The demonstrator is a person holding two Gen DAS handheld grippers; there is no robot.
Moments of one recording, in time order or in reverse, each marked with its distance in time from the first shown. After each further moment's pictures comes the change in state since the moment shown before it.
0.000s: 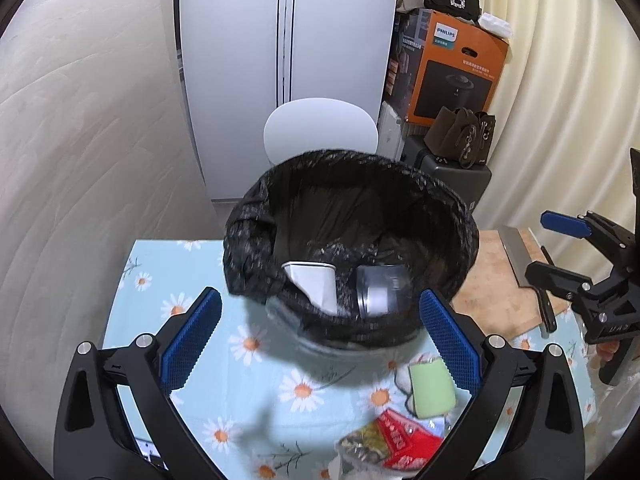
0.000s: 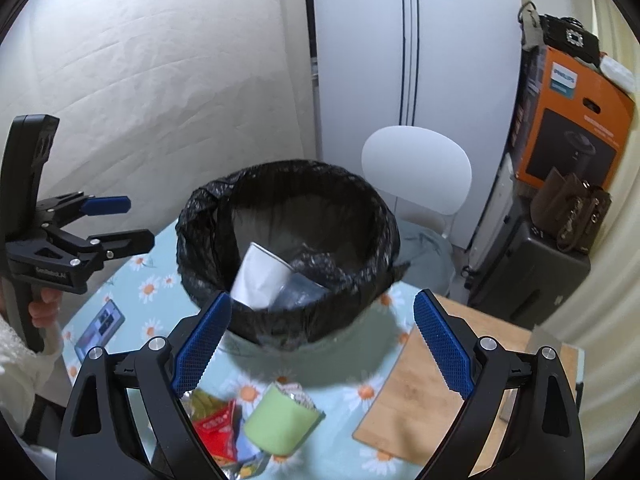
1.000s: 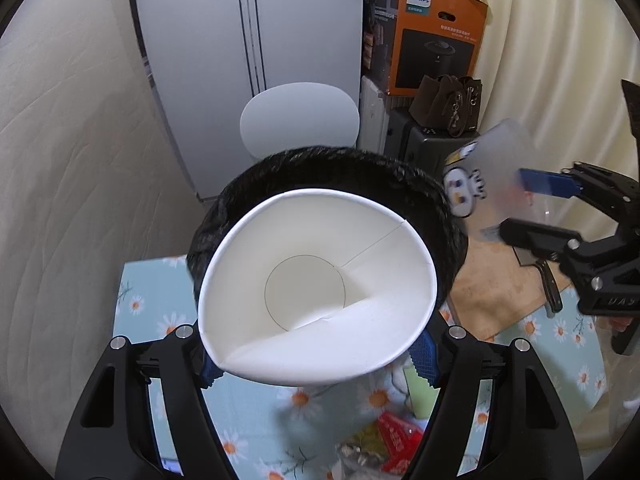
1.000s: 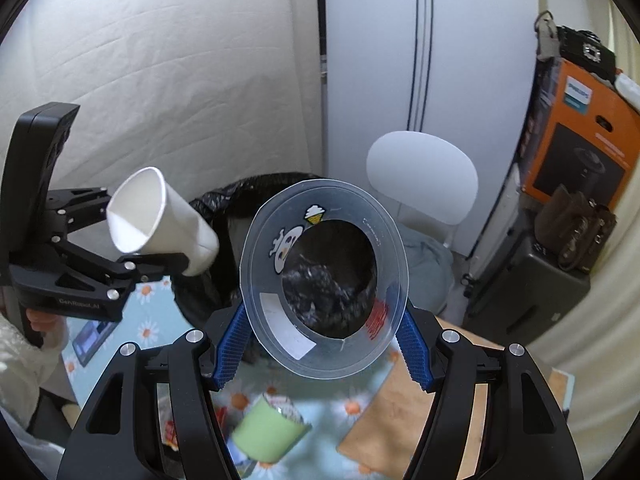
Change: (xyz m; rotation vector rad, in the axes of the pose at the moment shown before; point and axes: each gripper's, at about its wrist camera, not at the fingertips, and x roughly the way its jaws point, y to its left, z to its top) left arm 0.029 -0.035 0.039 0.132 0.082 0.000; right arm 0.019 -0.008 0.037 -0.053 0.014 0.035
